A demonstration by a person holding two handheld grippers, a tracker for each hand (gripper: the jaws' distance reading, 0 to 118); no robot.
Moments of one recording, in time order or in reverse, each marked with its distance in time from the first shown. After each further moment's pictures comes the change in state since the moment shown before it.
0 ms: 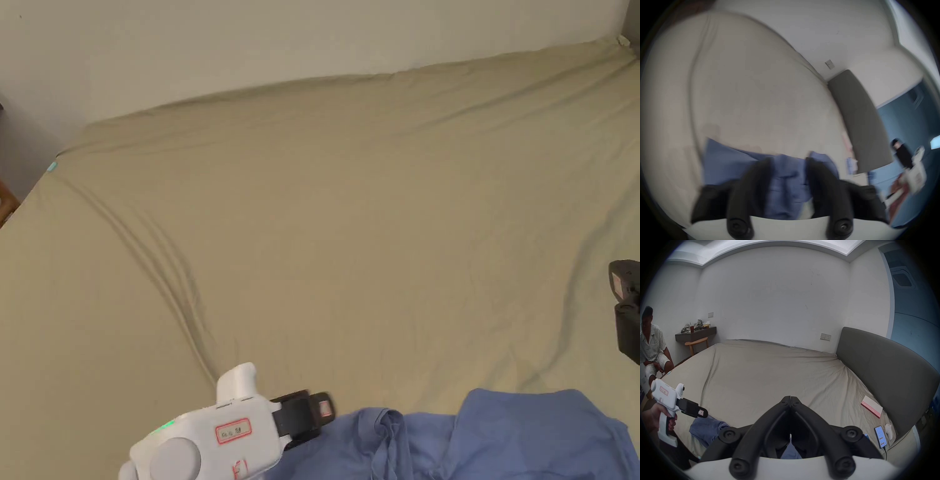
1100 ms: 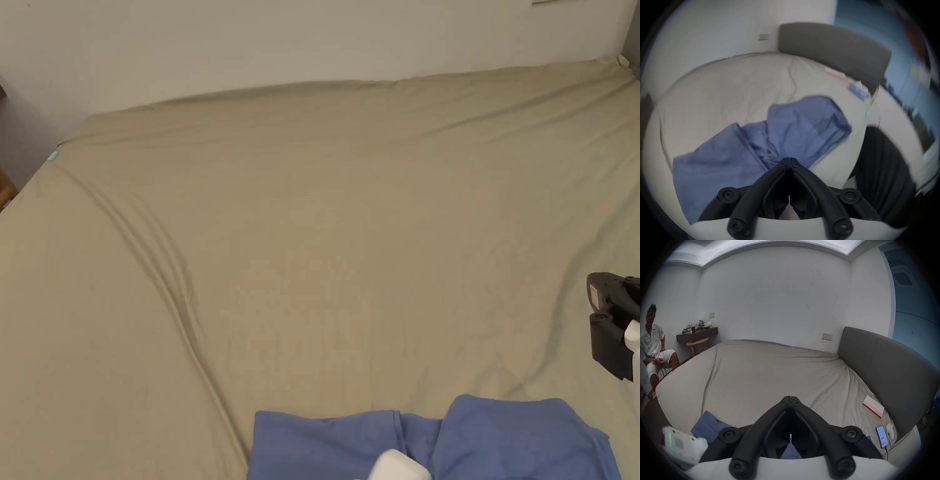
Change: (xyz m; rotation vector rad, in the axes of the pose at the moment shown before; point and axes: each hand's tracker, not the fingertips) left arm 0.110 -0.115 -0.033 -0.092 -0.120 -0.576; right arm -0.001 0.001 0.002 -0.002 0.015 -0.004
